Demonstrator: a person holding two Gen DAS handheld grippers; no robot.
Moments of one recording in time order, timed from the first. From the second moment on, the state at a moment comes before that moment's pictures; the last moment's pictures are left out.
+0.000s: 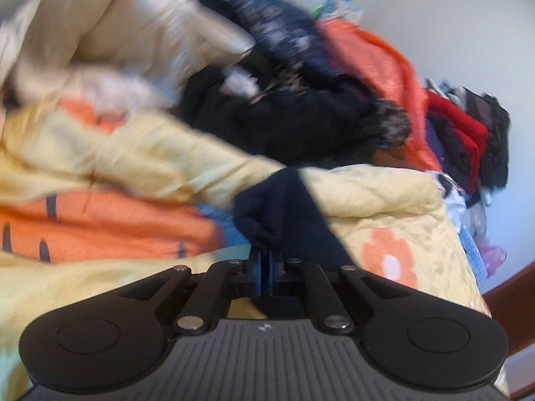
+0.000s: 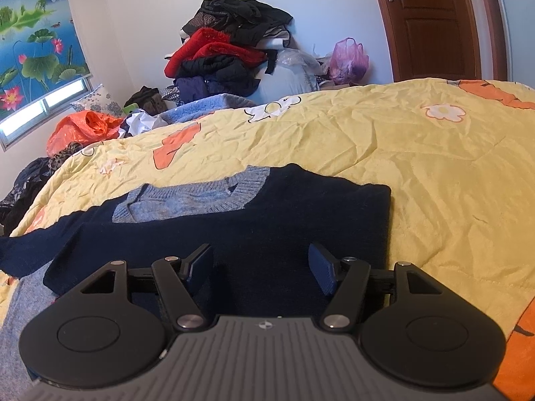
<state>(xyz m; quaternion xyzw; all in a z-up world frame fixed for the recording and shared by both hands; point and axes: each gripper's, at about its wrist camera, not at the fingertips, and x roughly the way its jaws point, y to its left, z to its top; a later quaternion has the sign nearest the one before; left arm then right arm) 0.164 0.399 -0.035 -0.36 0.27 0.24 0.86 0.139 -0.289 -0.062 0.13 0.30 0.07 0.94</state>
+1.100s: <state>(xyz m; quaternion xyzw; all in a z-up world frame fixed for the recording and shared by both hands) 0.146 0.062 -0.056 -0.15 0.27 -0.09 0.95 0.138 -0.292 -0.061 0.14 0.29 0.08 0.94</state>
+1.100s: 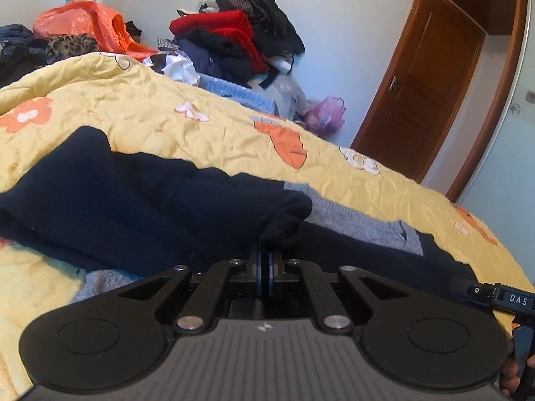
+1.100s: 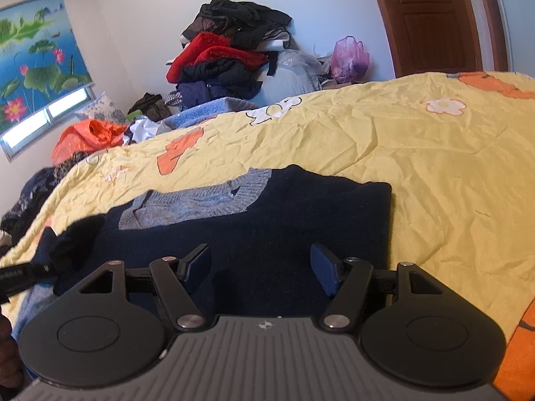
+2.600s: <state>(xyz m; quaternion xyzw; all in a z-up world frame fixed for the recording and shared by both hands) 0.134 0.048 -0.045 -0.11 0.22 -0.04 0.97 0.252 -0.144 -0.034 0.28 0.44 0.24 0.82</state>
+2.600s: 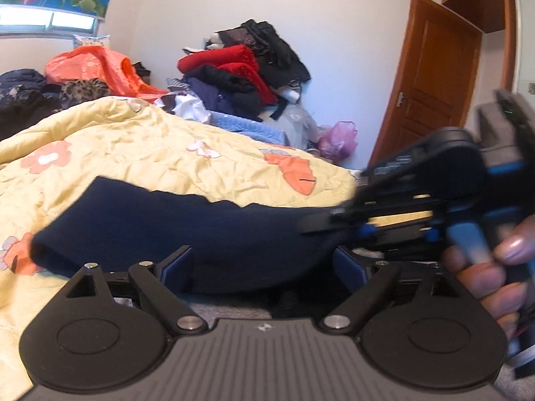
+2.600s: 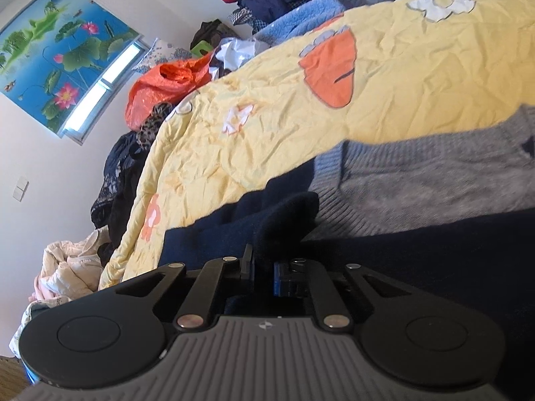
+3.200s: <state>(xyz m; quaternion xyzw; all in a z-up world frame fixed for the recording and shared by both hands) 0.140 0.053 -0.048 -0.12 0.24 -0.03 0.96 0.208 -0.320 -0.029 0.32 0.40 0.13 0.85</state>
